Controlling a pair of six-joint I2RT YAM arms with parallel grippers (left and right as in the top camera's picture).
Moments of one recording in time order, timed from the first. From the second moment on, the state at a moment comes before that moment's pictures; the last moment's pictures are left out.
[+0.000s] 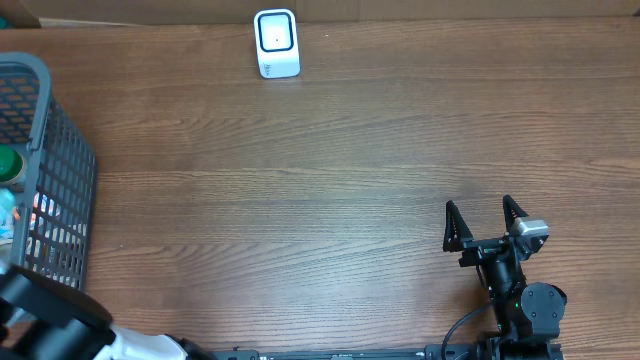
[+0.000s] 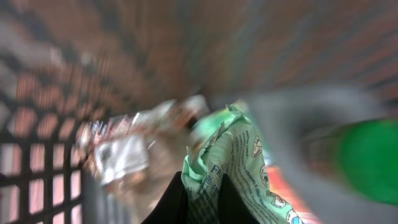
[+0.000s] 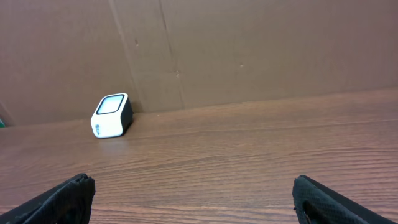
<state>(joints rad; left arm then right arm) 0.88 1.76 1.62 -0.84 -0.34 -0.51 -0.02 0.01 0.02 -0.02 -0.17 0.17</state>
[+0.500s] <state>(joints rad) 0.56 1.38 1.81 -0.98 -0.01 -0.49 -0.02 0.01 0.02 -0.02 -0.17 0.17</state>
